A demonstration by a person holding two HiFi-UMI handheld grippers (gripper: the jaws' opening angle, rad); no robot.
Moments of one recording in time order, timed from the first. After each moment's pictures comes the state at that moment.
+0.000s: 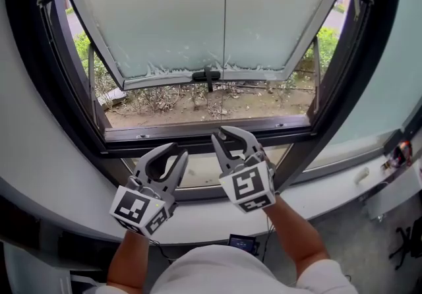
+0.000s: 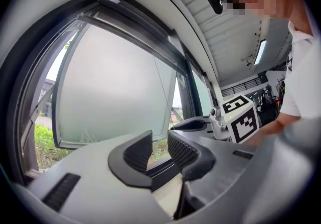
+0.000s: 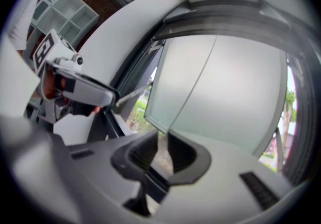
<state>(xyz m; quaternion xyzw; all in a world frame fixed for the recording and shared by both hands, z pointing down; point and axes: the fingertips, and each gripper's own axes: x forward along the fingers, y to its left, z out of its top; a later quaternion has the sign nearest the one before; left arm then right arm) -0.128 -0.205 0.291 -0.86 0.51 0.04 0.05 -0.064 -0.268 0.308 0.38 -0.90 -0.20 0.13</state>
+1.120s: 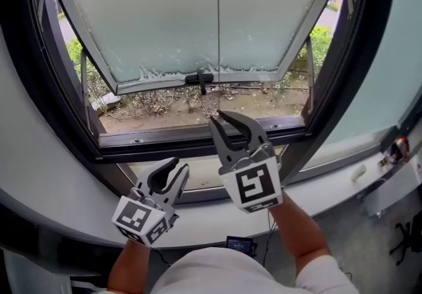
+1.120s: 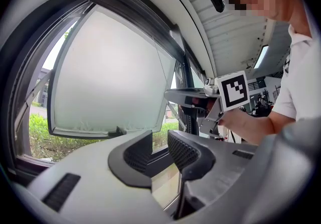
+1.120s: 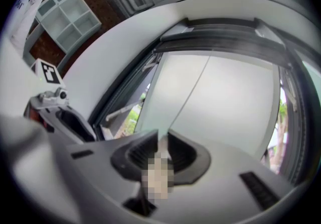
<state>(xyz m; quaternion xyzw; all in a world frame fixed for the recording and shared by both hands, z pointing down) -0.113 -0.201 0.320 -0.87 0.49 0.03 0.01 -0.057 -0.260 0.229 0.39 -0.88 -0.25 0.07</state>
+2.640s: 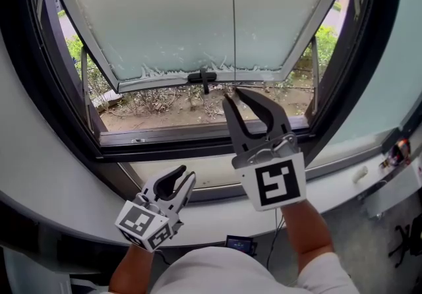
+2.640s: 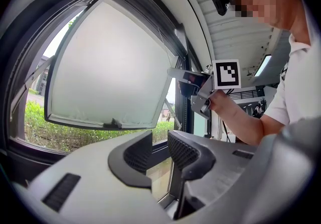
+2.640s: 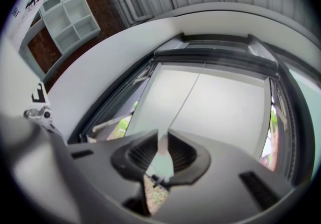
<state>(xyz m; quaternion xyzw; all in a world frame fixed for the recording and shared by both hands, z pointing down) -0.102 -0.196 0.337 -0.88 0.47 0.04 -0.04 -0.040 -0.256 0.163 0.41 -0.86 -0.30 0.00</state>
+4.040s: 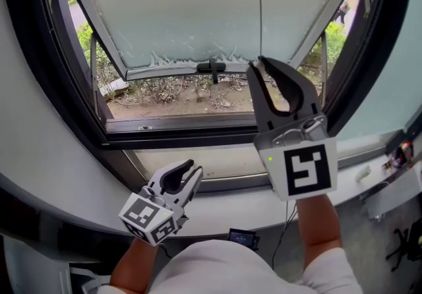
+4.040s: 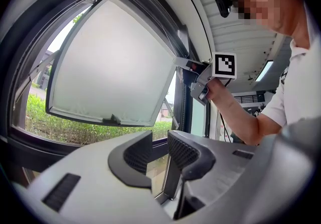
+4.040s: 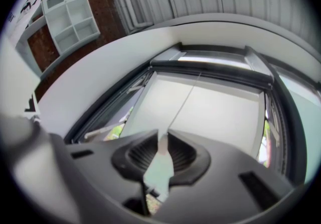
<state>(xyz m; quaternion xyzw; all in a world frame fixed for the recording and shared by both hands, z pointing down) -0.100 -0.182 0.344 -0.88 0.47 0.05 -0.06 -0.026 -0.239 0.112 0.42 -0.85 -0.32 -0.04</state>
